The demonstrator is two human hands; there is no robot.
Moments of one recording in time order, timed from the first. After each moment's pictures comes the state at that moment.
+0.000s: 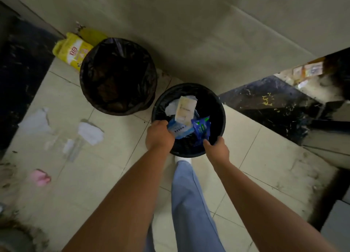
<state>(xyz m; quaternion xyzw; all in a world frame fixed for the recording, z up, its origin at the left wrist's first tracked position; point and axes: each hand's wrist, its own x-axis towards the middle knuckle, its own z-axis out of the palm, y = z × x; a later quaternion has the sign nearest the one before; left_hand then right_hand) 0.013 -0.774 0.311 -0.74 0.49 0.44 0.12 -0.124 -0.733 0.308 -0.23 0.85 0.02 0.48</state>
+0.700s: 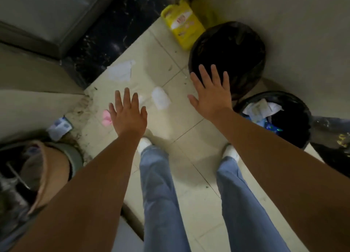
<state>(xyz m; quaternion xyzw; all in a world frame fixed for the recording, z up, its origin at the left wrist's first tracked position) 0.337 -0.691 0.358 -0.86 0.42 0.23 0.21 0.168 -0.807 0.359 -0.83 0.45 0.23 0.23</state>
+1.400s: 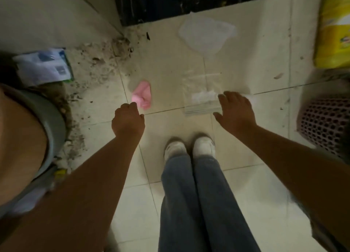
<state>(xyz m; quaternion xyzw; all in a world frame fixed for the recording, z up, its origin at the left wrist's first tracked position) 0.635 -0.515 0.074 -0.89 0.13 0.42 0.11 0.493 -0.700 0.071 -0.85 0.28 0.41 0.17</state>
